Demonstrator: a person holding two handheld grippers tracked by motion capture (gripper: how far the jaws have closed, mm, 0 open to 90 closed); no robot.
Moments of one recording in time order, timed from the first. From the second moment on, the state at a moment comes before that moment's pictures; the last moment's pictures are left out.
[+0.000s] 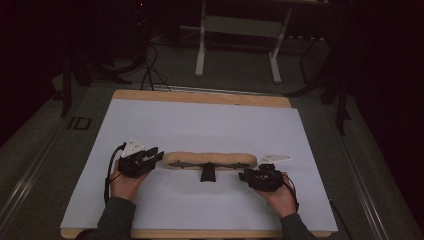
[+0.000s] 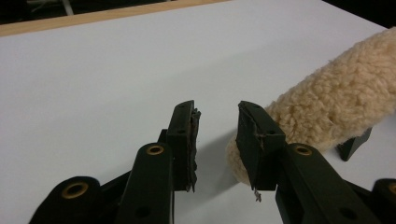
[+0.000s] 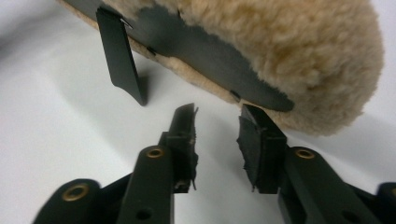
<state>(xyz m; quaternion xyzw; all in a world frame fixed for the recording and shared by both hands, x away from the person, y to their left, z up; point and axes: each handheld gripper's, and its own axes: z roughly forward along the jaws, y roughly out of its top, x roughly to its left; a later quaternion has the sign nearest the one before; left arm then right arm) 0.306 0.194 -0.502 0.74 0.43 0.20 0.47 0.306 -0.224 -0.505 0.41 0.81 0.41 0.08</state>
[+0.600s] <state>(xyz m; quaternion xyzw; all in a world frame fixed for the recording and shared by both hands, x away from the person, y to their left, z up) 0.304 0.188 -0.504 0.76 0.42 0.20 0.45 0.301 -0.223 -0.500 0.40 0.80 0.41 0.15</state>
